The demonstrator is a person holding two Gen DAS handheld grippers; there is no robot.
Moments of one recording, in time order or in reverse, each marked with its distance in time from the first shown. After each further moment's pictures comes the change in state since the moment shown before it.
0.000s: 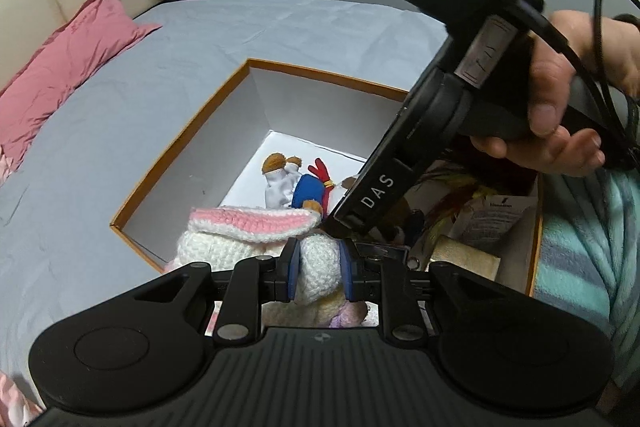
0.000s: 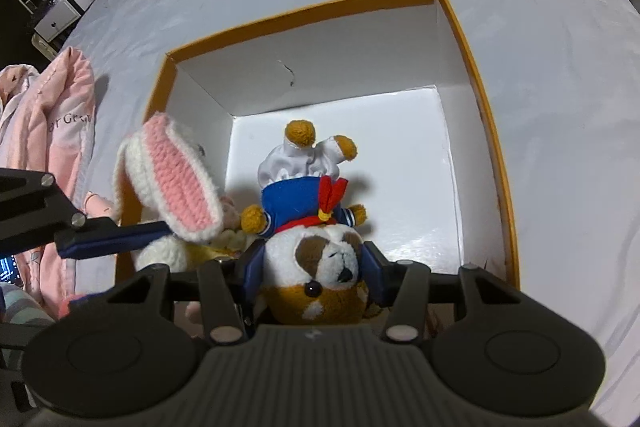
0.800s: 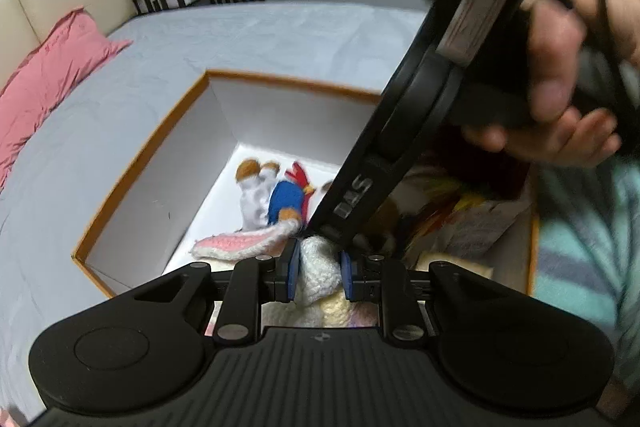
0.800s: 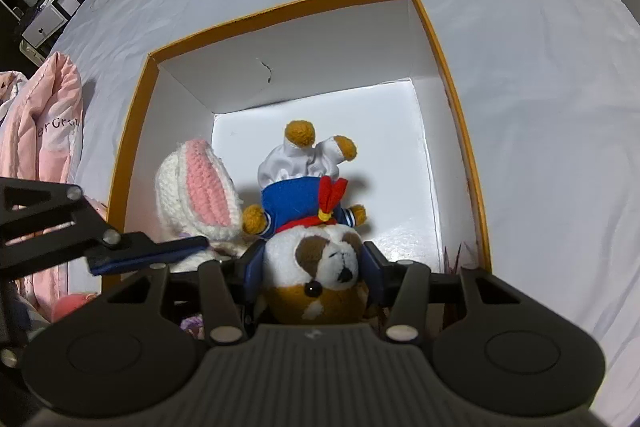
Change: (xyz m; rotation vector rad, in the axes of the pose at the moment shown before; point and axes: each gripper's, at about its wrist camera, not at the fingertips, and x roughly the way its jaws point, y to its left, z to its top) left arm 0.028 -0.014 0.008 0.055 0.004 -0.026; right arm -0.006 -0.006 -0.002 0.026 -0.002 -0.015
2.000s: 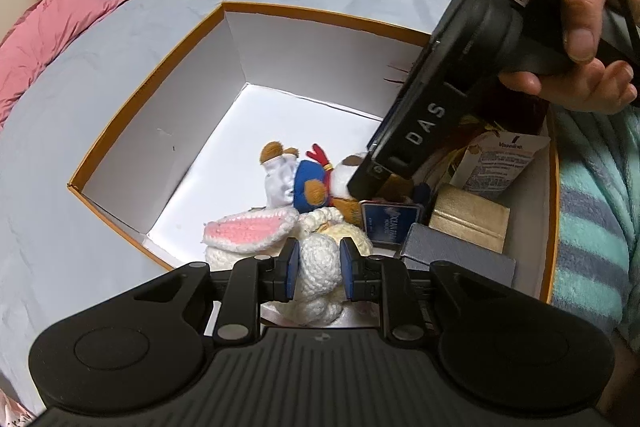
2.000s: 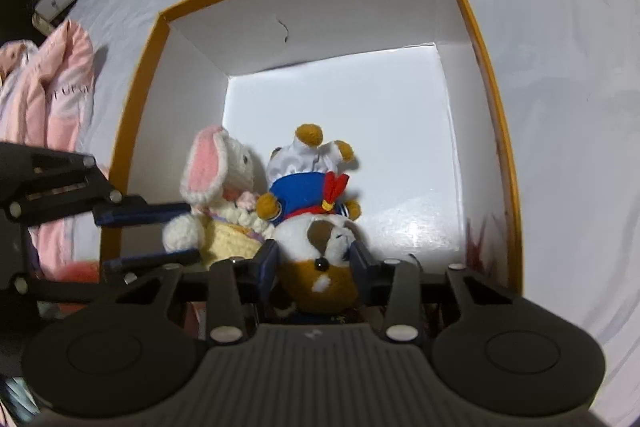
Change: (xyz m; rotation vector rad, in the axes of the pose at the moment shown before) left arm 0.006 0.017 -0.024 -0.049 0.088 -0.030; right arm 0.014 -0.004 -0.009 -0.024 0.084 0.053
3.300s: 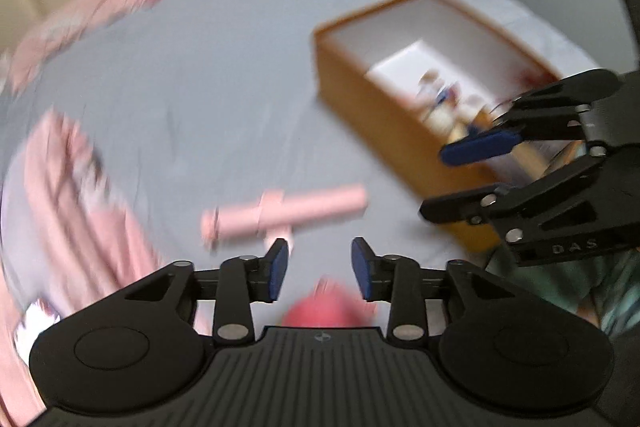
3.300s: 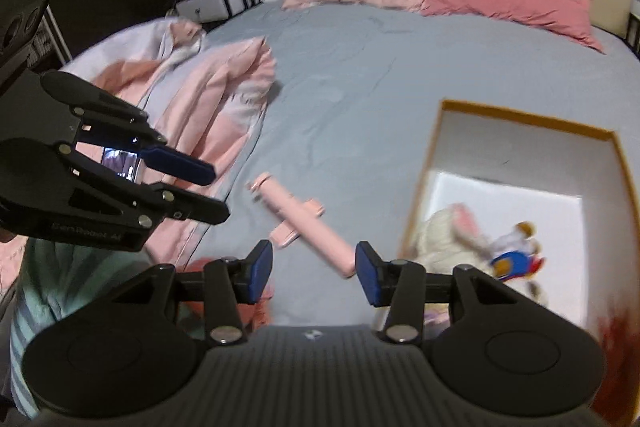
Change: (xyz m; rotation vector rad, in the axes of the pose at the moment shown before) left arm -0.145 0.024 -0.122 -0.522 0.094 0.243; right arm -0.044 0.179 -0.087 -0.422 -0.321 0.111
